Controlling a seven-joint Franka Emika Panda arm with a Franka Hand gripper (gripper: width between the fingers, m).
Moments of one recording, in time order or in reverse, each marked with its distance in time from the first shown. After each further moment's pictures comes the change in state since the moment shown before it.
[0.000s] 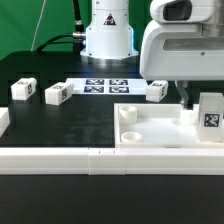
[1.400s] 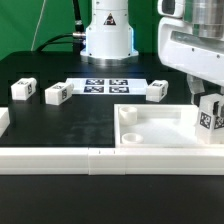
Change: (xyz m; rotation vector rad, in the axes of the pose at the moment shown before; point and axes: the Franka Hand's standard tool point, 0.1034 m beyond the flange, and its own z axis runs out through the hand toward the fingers) arm 0.002 0.003 0.001 0.025 0.013 1.166
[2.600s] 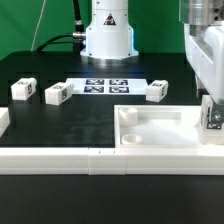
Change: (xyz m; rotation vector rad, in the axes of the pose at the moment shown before) arm 0.001 0.000 0.000 0.005 -0.022 0.308
